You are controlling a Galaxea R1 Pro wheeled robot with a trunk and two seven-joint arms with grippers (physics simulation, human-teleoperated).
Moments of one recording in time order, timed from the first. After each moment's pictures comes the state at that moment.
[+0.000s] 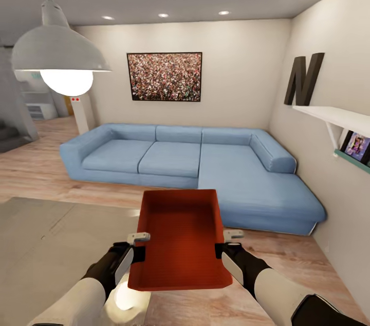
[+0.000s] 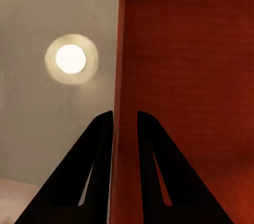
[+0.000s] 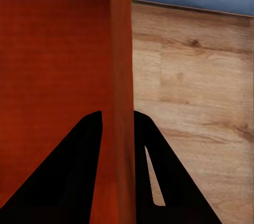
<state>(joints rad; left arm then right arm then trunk) -0.66 -0.07 0.00 -0.46 0.10 0.49 0.13 -0.76 0.08 0.62 -0.28 -0.61 0.24 -0.33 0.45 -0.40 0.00</state>
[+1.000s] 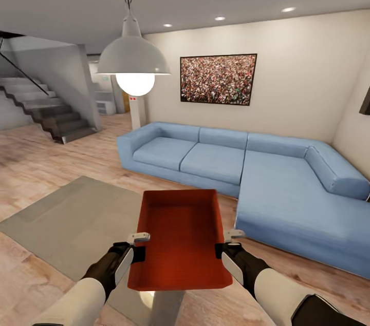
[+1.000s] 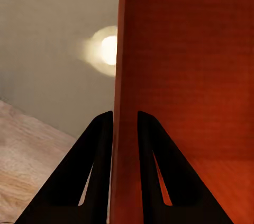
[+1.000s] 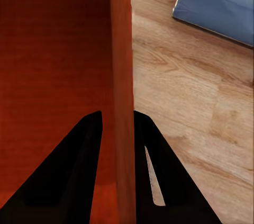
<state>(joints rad) -0.66 -0.07 0.00 -0.46 0.10 0.49 0.13 -0.76 0.08 0.62 -0.28 -0.61 0.24 -0.33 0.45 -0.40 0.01</state>
